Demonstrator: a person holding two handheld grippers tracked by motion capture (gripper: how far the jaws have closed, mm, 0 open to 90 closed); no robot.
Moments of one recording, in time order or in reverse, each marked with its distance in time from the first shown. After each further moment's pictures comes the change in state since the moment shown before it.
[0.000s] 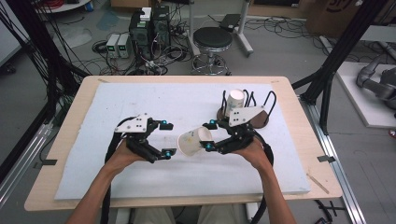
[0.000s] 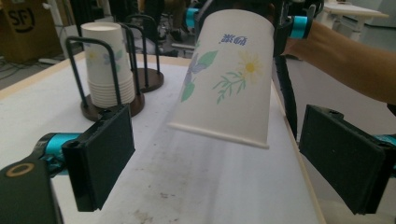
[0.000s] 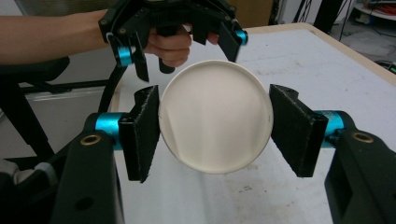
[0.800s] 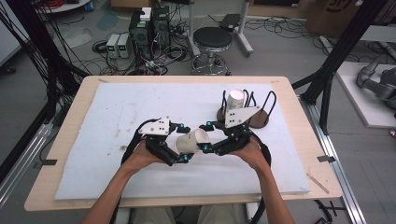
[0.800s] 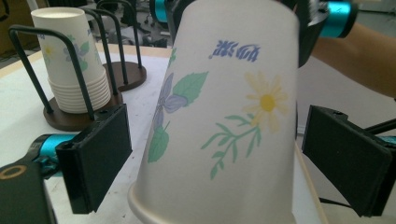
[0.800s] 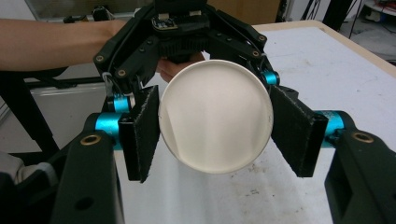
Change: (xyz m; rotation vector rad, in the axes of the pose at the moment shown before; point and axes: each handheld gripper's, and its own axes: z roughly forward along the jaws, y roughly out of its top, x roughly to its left) left arm -0.004 0.001 0.046 0.049 -0.033 0.009; right arm 0.002 0.001 0.008 0.015 0.022 -0.008
